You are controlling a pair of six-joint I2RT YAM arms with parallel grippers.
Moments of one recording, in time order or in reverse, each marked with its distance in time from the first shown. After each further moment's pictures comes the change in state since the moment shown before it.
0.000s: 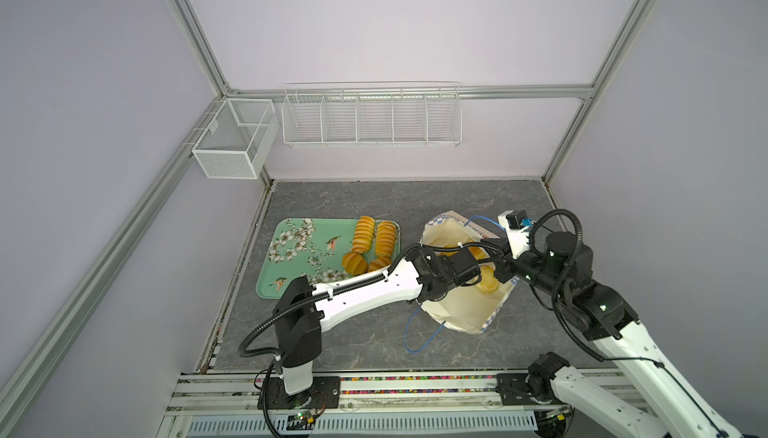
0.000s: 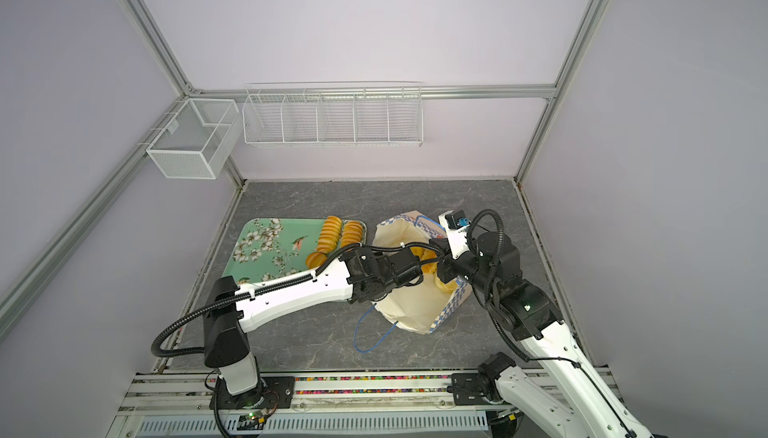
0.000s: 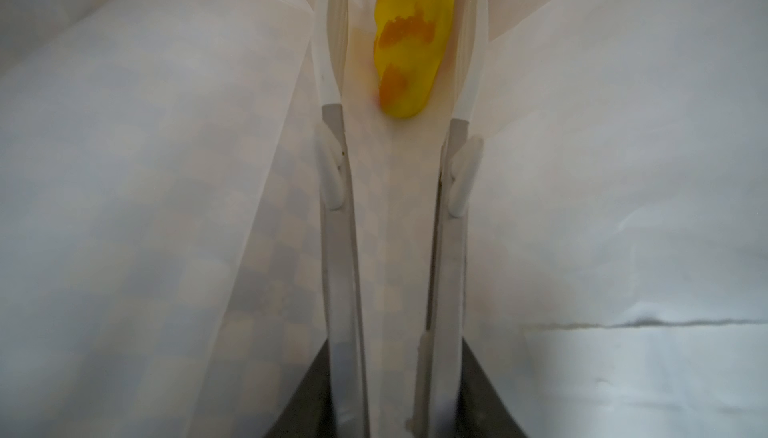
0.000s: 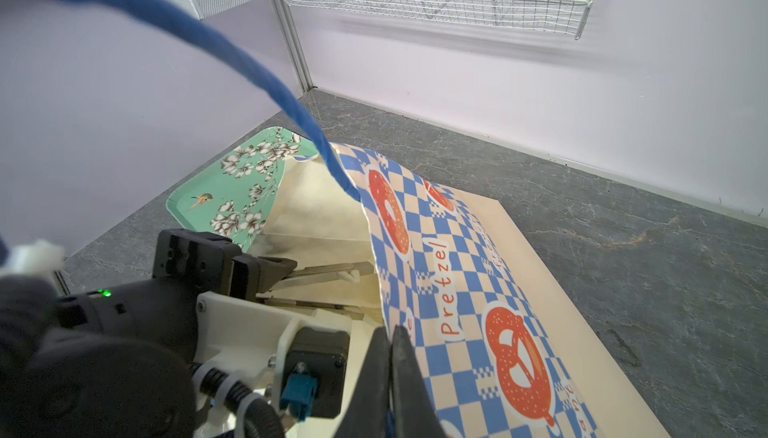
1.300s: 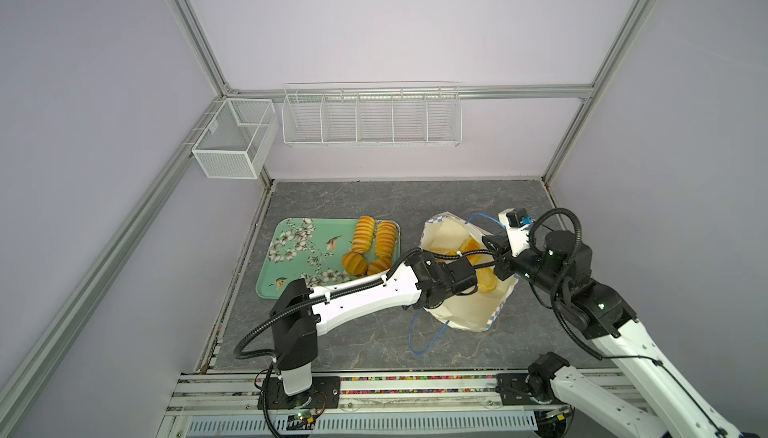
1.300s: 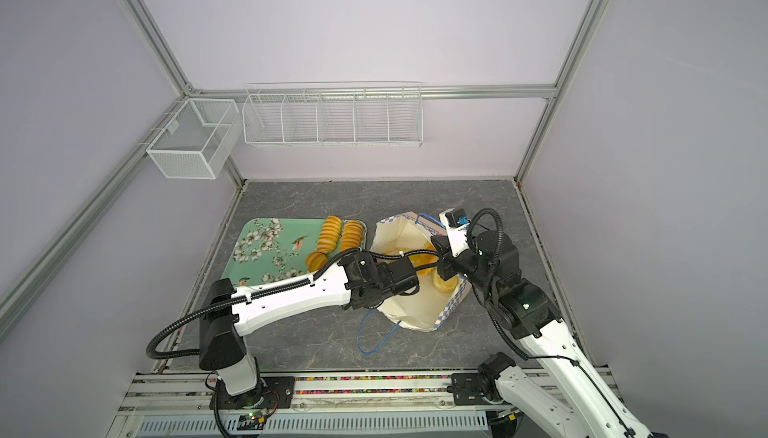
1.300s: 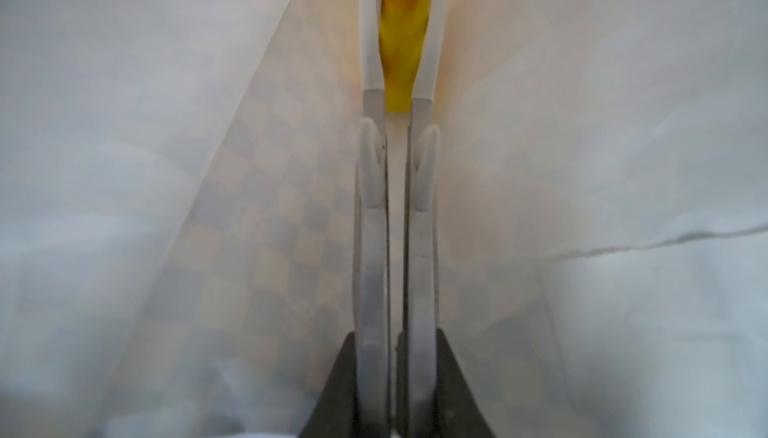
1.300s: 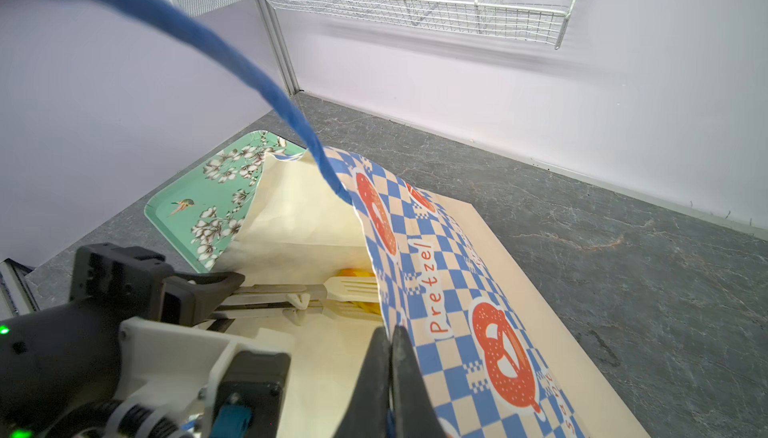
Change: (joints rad) left arm -0.058 -0.056 -0.023 -0.143 -0.074 -0.073; right arm 0.000 0.013 0.000 0.018 0.040 -0.008
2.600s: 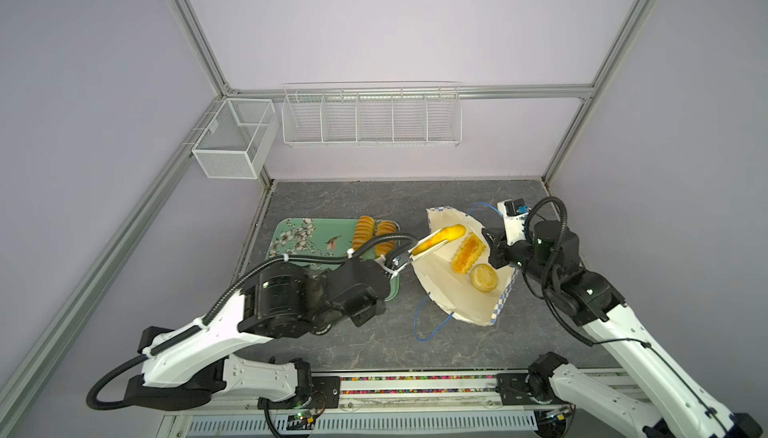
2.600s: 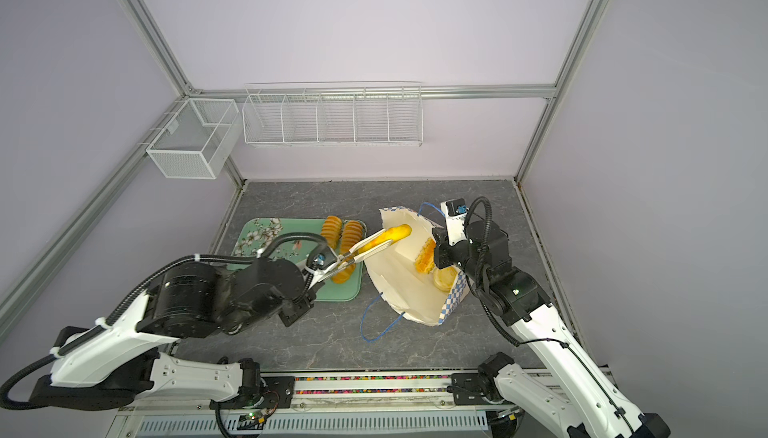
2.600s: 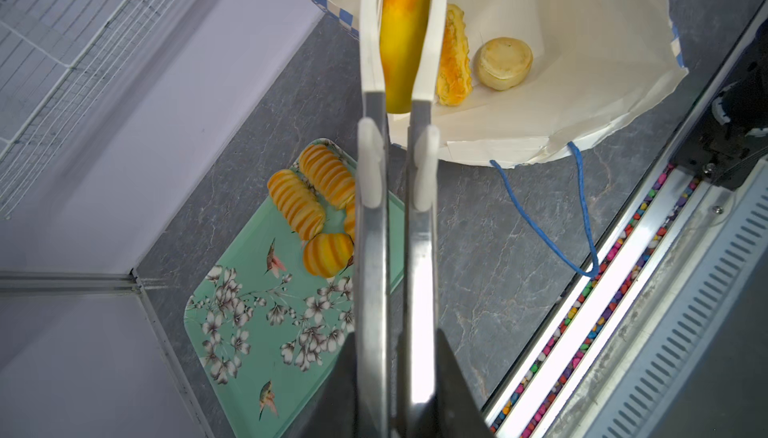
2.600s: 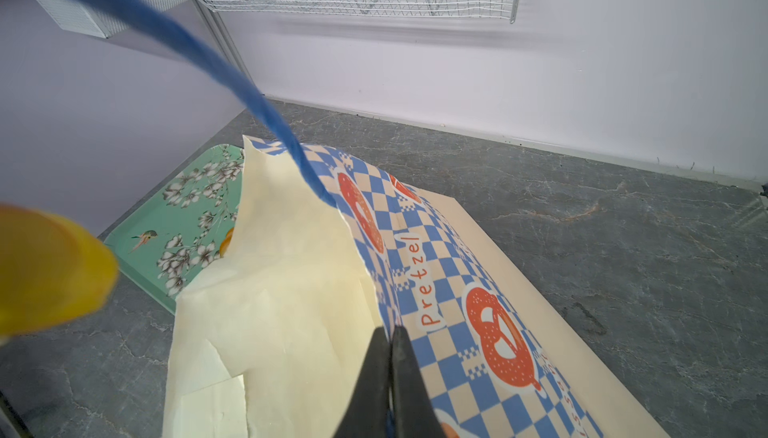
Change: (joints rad) left arm -0.121 -0.668 0.037 -0.144 0.215 -0.314; right arm 0.002 0.108 0.056 0.004 0.121 0.099
